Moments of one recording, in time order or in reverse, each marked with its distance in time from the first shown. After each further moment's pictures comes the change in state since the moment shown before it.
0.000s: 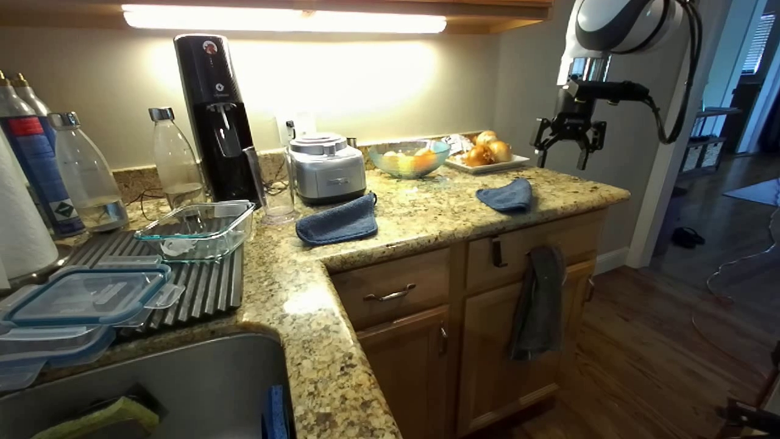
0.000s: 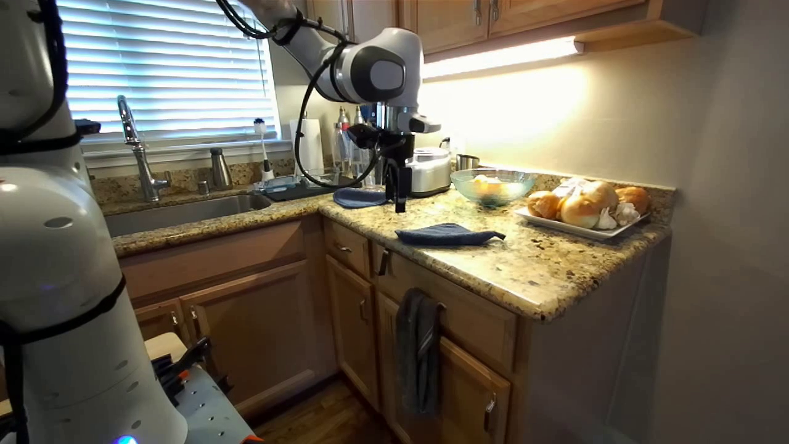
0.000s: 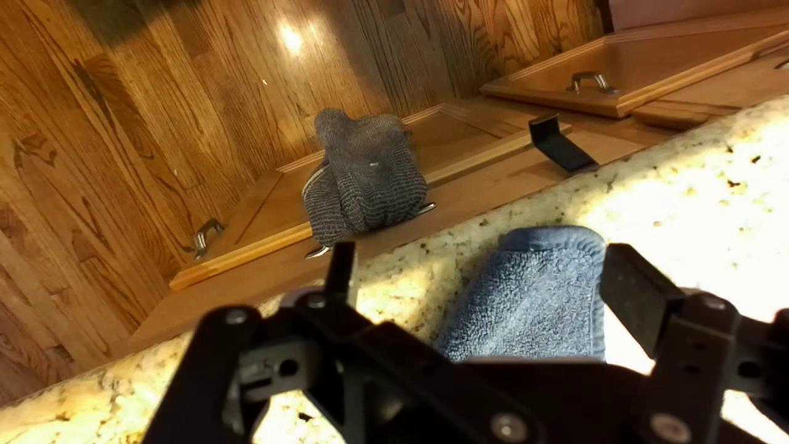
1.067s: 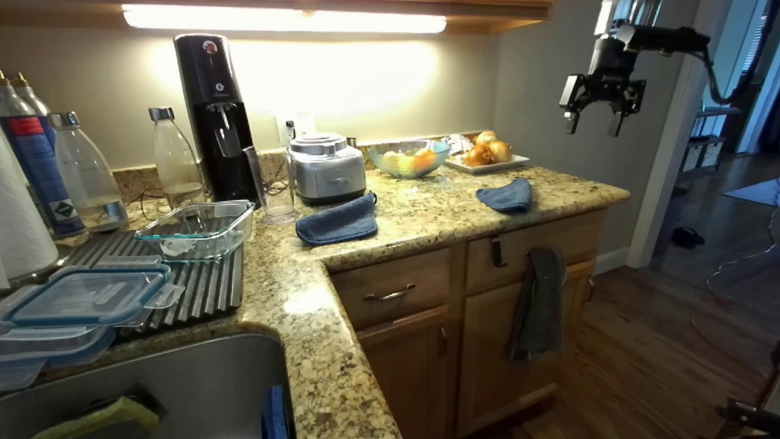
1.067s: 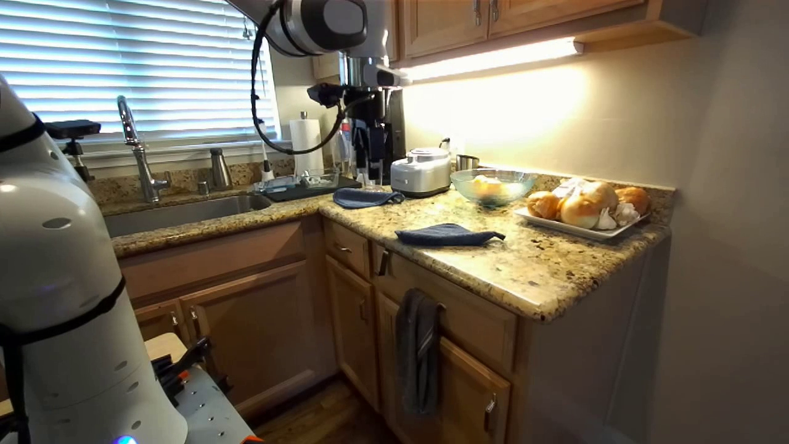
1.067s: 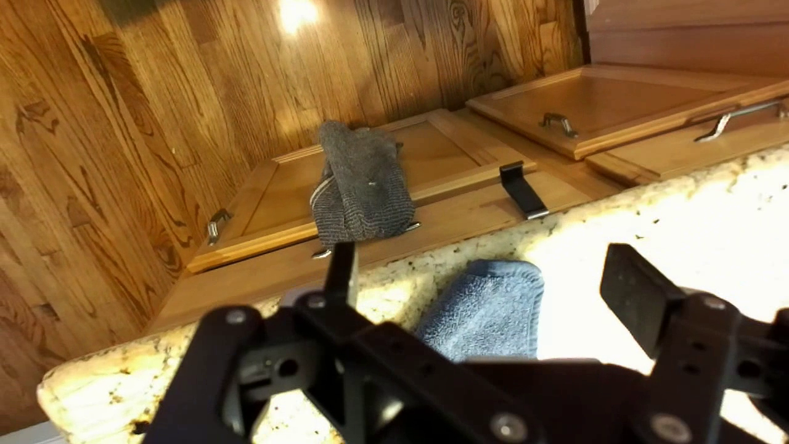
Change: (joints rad) arm -0.009 -0.298 0.030 -0.130 -0.002 -0.116 -0.056
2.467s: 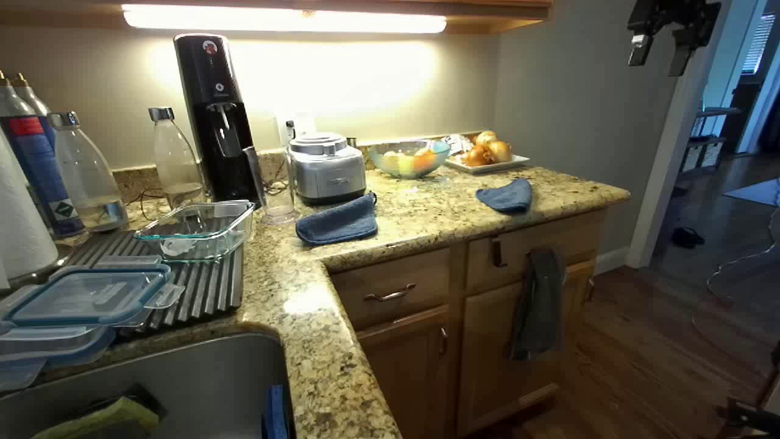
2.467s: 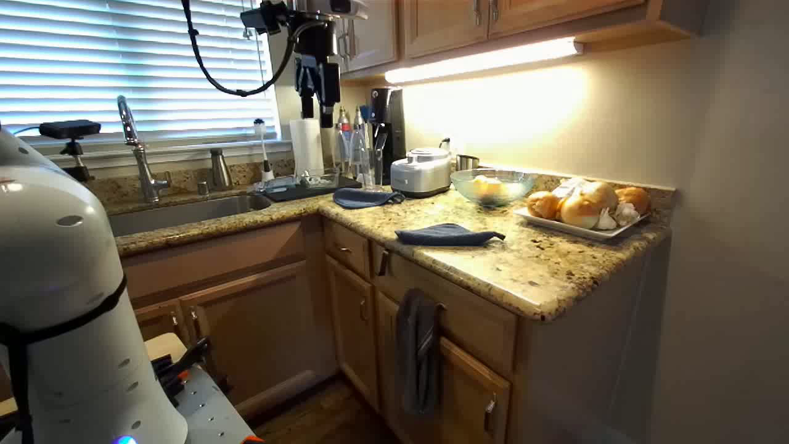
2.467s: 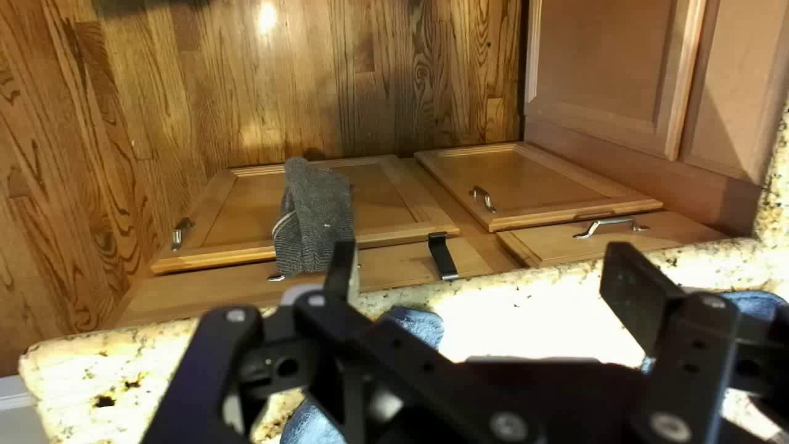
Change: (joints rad) arm 0.064 -0.314 -0.046 -0.003 0.052 -0.319 -0.165
